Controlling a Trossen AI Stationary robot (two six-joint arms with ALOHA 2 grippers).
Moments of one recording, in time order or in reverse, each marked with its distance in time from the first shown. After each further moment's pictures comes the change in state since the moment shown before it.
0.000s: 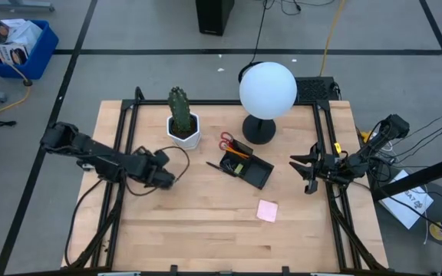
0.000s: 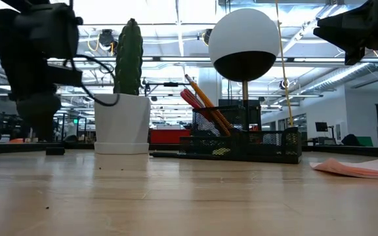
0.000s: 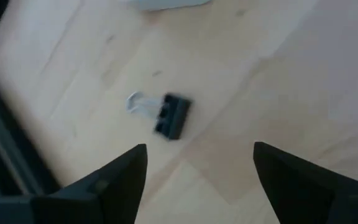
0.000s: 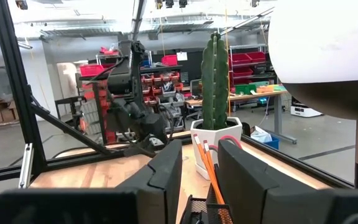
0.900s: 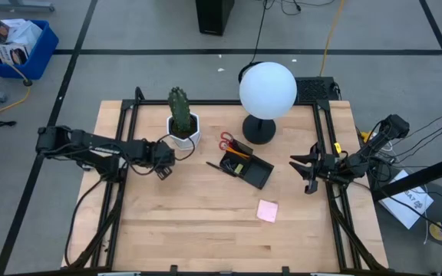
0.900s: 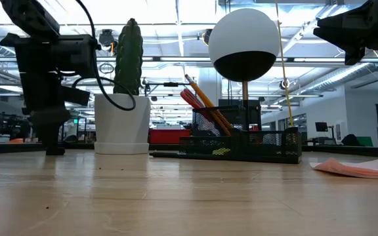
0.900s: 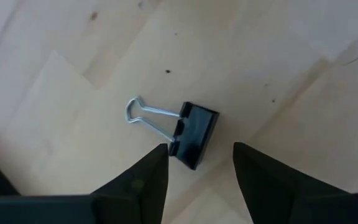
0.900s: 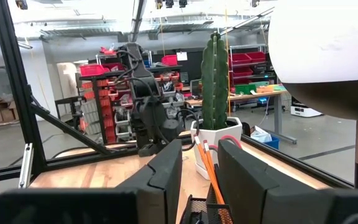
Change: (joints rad) left arm 0.335 -0.065 -0.112 0.210 0.179 0.343; right arm 0.000 0.000 0.000 0.000 0.000 0.000
